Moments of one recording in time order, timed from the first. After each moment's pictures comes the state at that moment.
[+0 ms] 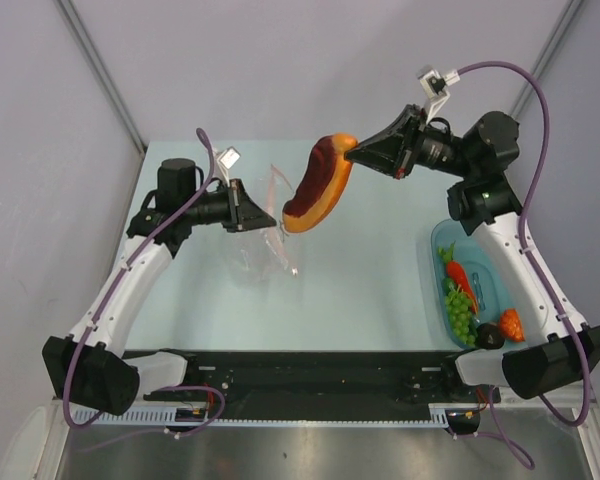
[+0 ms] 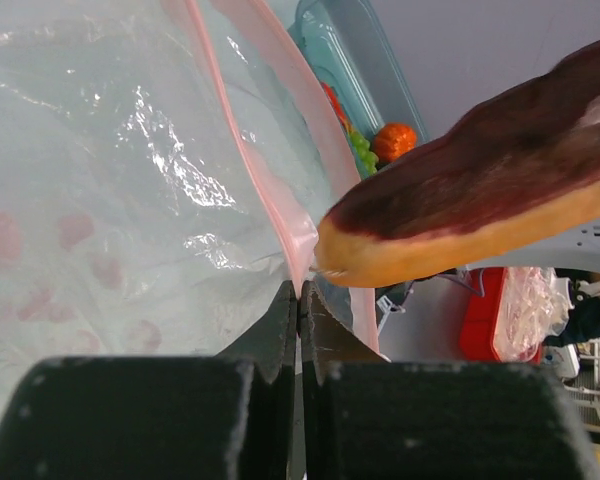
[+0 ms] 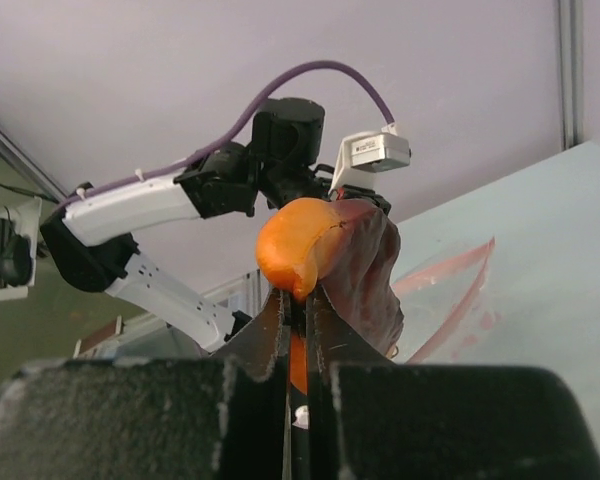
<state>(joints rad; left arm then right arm) -0.23 1.22 1.17 -0.48 0.85 -0.44 0.30 1.32 1.48 0.23 -1.02 0.75</state>
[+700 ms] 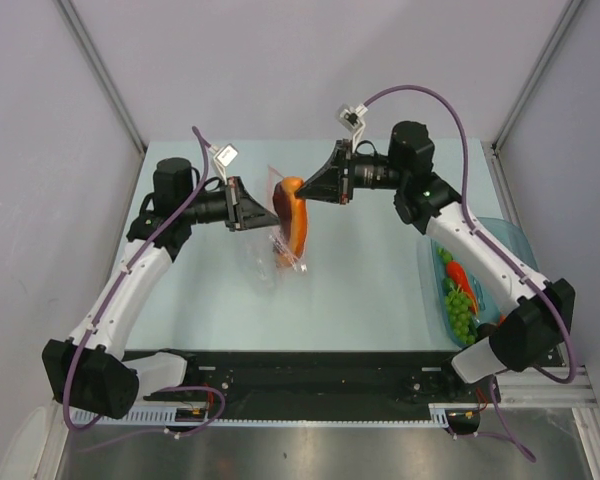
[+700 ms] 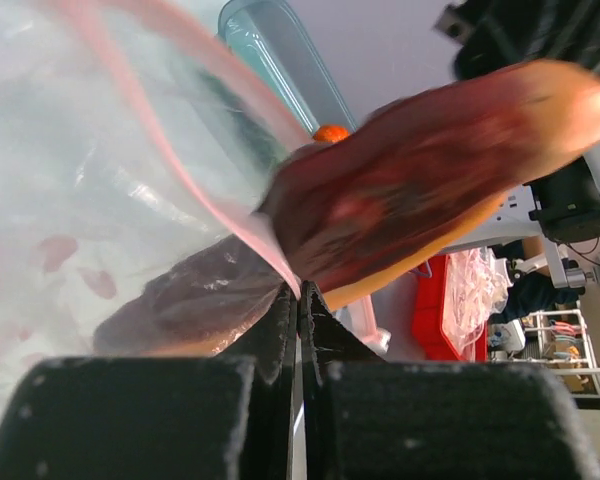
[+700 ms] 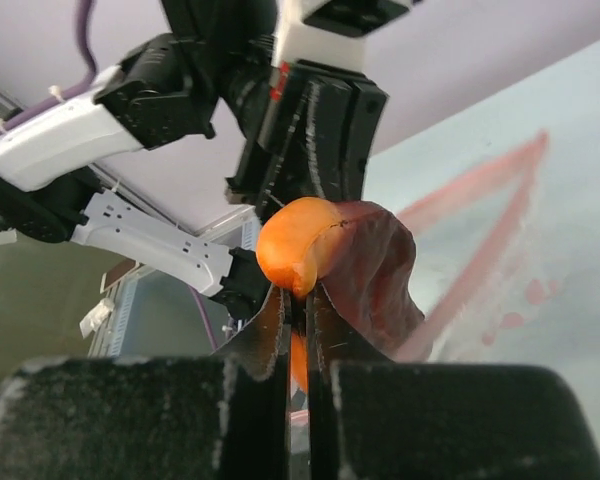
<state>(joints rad) -0.23 1.19 1.13 -0.33 0.99 -0.56 0.54 1.48 1.46 0.05 -0.96 0.51</state>
